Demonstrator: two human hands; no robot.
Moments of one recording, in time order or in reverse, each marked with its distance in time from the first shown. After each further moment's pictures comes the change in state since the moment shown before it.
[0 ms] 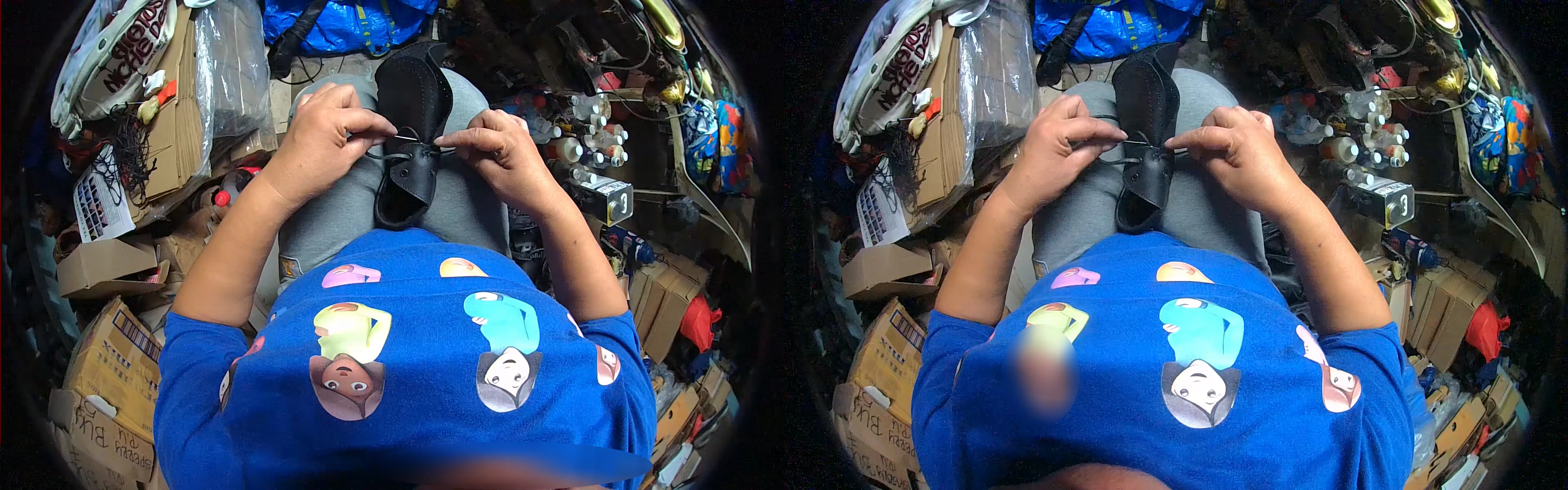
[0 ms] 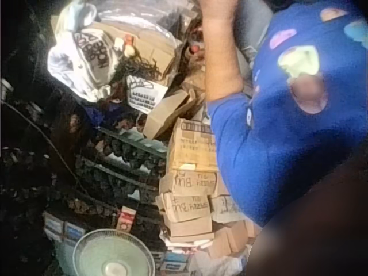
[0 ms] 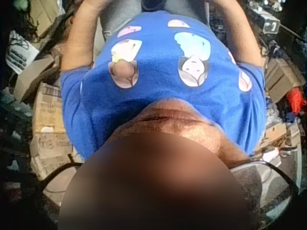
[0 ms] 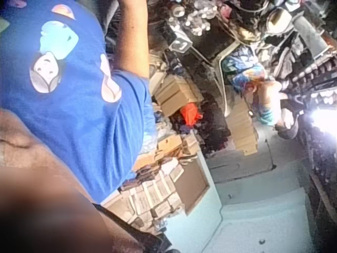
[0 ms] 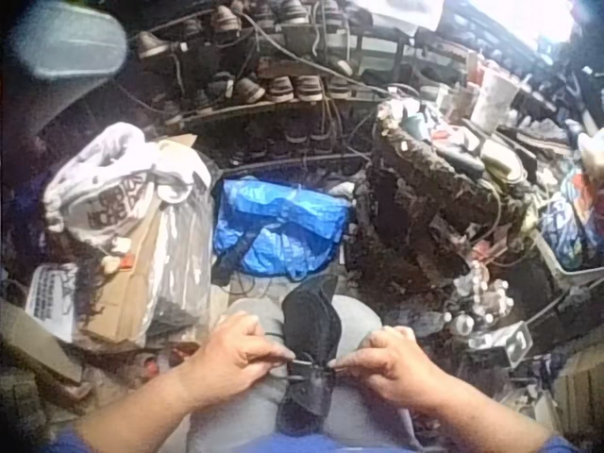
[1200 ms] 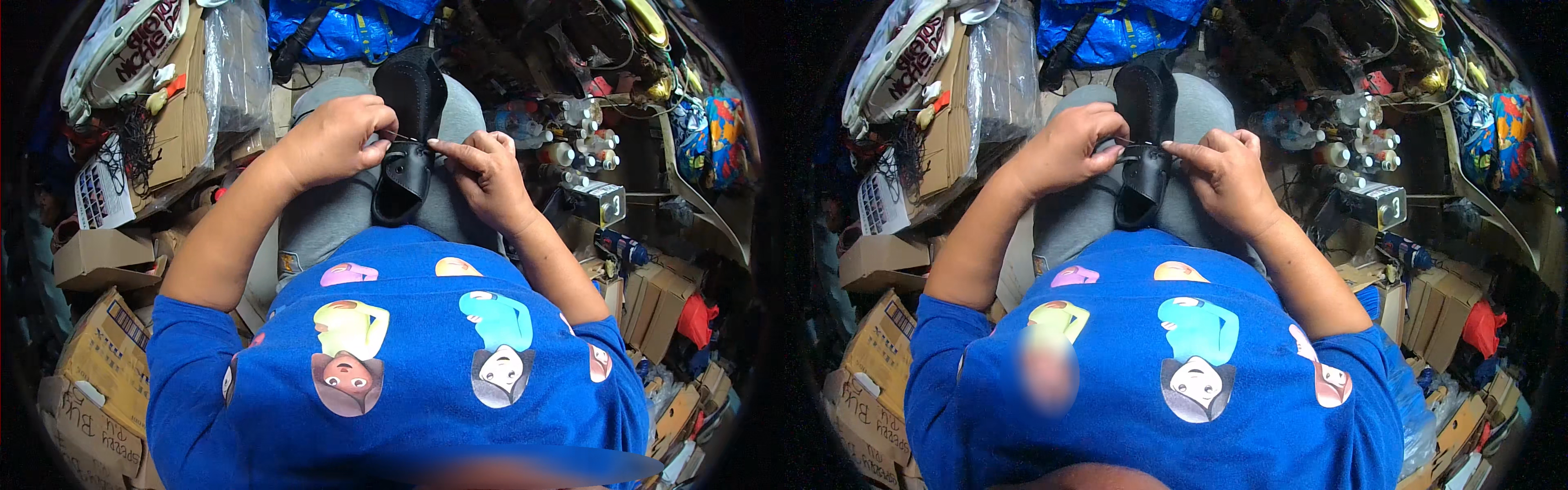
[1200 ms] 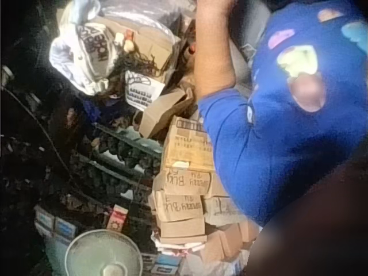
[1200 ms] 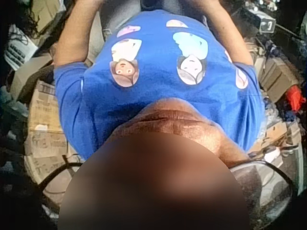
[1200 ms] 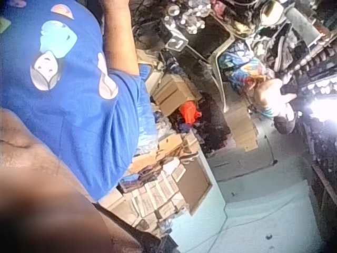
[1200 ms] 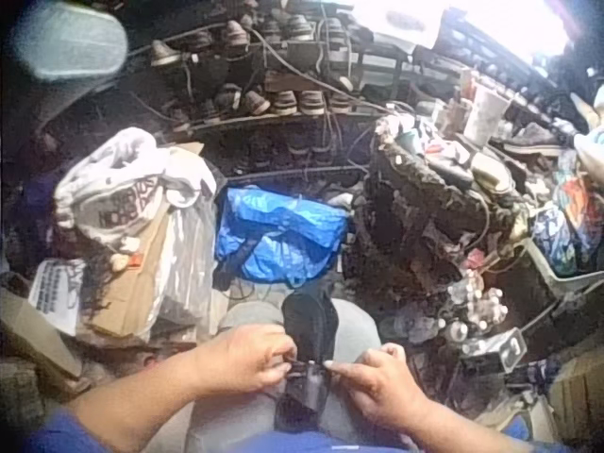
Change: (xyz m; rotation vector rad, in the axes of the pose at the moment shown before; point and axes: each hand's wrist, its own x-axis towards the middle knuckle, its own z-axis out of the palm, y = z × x) left_hand 0.011 0.009 -0.002 -0.029 -0.230 0.116; right_hand -0.024 -0.018 0.024 -0.091 0.165 -0.032
